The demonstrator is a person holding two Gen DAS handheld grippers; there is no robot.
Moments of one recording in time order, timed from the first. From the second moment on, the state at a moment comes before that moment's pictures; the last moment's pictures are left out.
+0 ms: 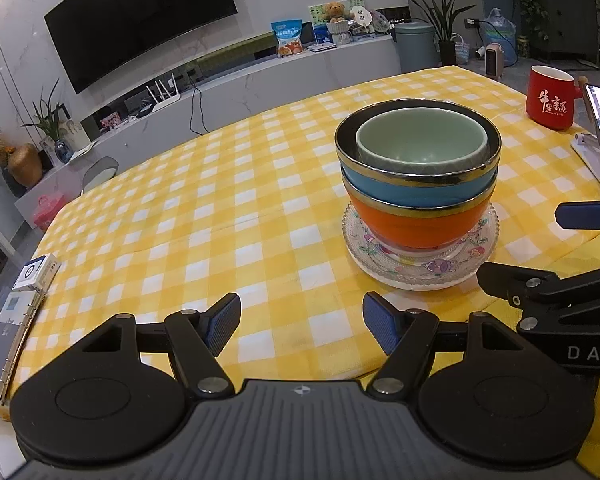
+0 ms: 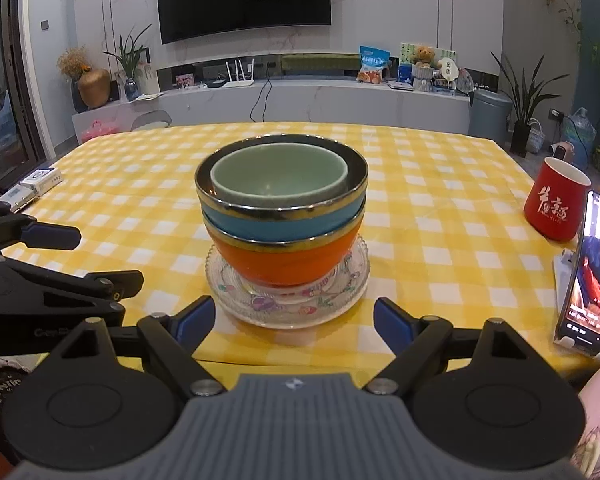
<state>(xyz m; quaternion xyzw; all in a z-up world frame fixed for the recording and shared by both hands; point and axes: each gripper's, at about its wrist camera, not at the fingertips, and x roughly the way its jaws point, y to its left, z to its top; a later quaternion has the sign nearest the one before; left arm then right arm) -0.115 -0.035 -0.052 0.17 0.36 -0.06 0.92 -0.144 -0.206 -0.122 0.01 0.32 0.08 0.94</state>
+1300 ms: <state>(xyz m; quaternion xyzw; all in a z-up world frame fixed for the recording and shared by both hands) -0.117 -0.034 -0.052 0.17 0.35 -0.06 0.92 -0.143 -0.206 -0.125 0.01 0.33 0.08 0.94</state>
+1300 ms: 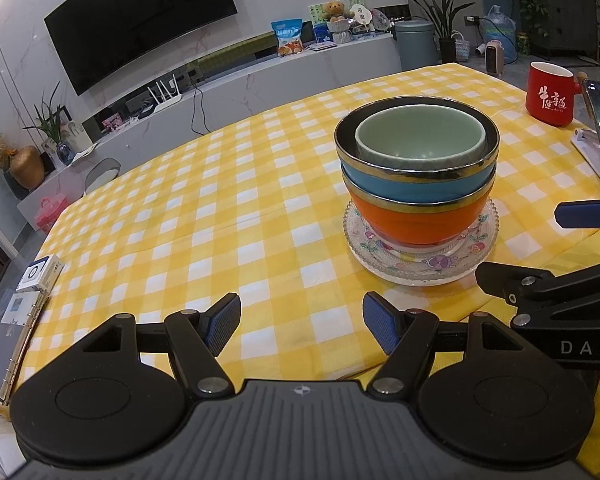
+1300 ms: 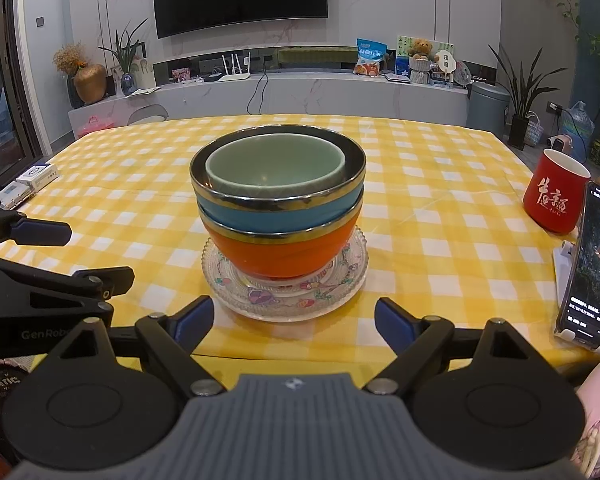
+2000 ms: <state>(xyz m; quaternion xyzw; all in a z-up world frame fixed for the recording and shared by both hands) -0.117 -0.033 -0.052 0.17 0.35 -0.06 0.92 -0.143 -0.206 -0.126 0.01 0.33 0.08 0.94</state>
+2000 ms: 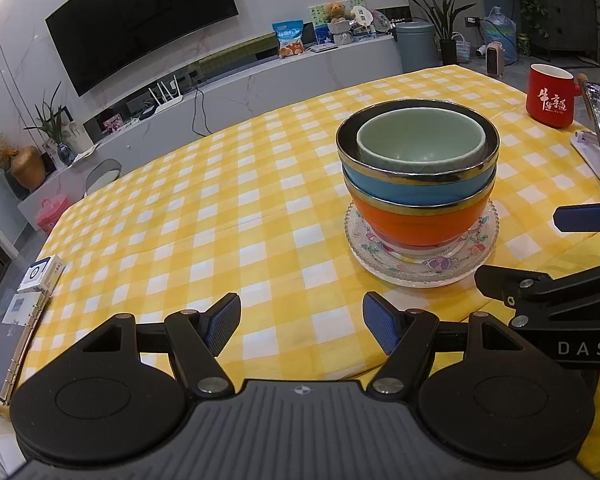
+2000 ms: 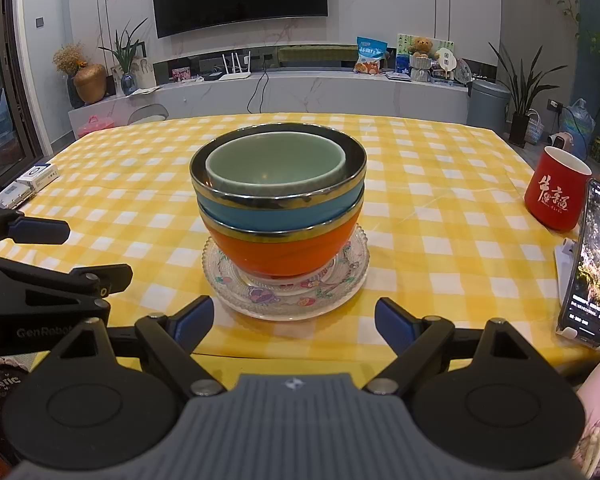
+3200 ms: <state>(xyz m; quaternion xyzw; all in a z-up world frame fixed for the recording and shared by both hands) -0.118 -0.034 -0.049 0.17 0.35 -0.06 0.92 -0.143 -0.206 -0.126 0.01 0.33 0.08 0.94</state>
